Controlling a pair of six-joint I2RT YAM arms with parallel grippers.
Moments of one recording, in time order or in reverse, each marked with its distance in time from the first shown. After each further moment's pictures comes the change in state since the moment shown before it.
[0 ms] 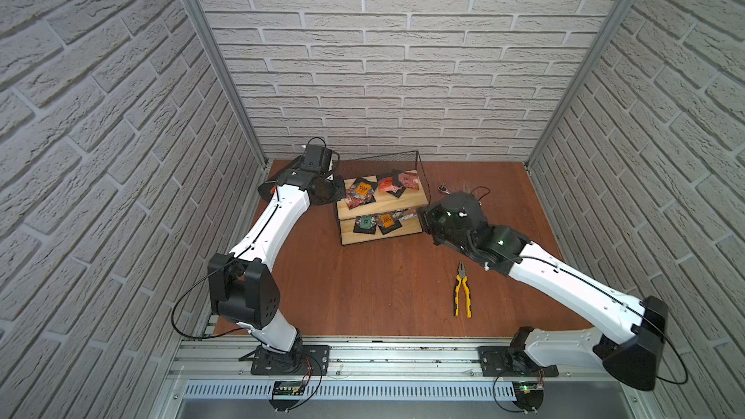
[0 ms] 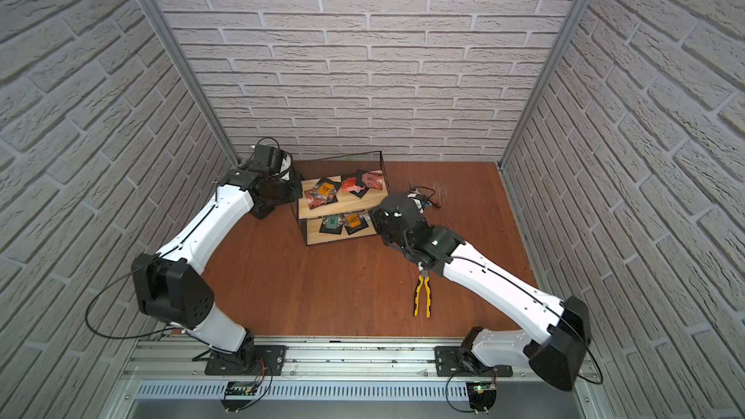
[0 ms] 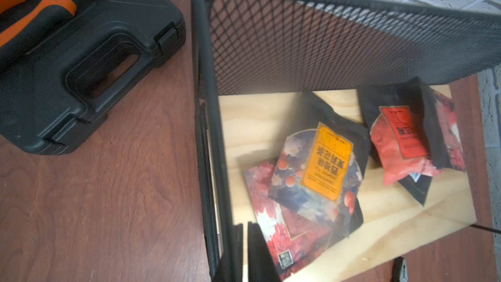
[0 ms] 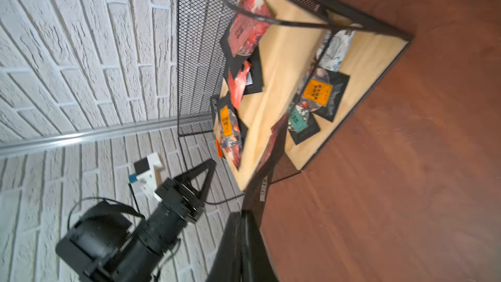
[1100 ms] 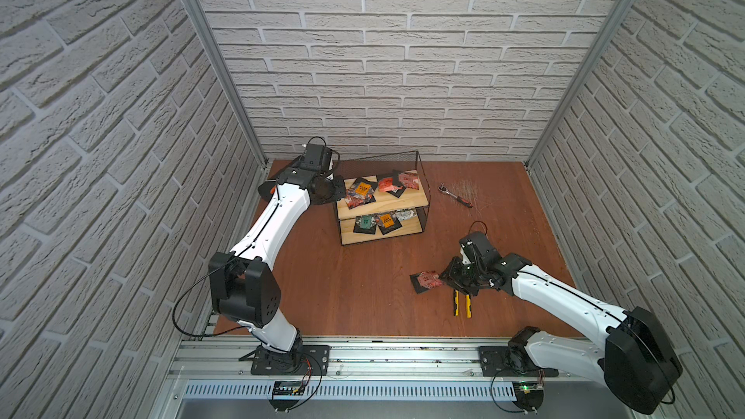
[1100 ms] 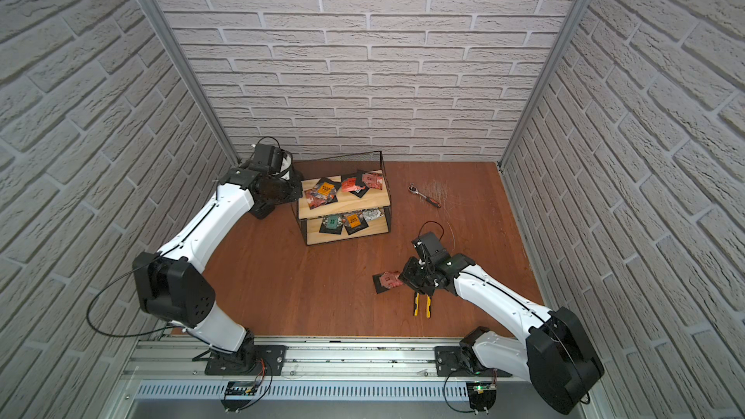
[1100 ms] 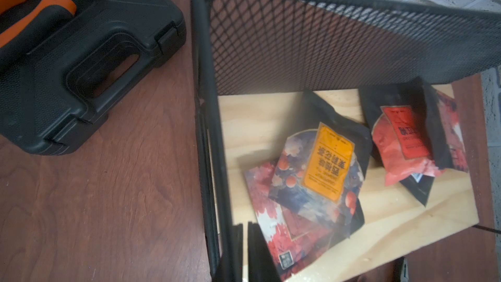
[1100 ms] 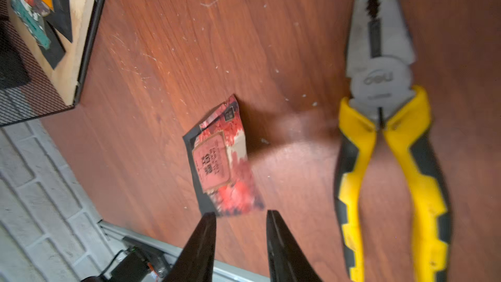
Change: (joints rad) left arm 0.000 0.012 0.017 -0.013 0.000 0.004; right arm -0.251 -0.041 -0.459 -0.178 -0.461 -0.514
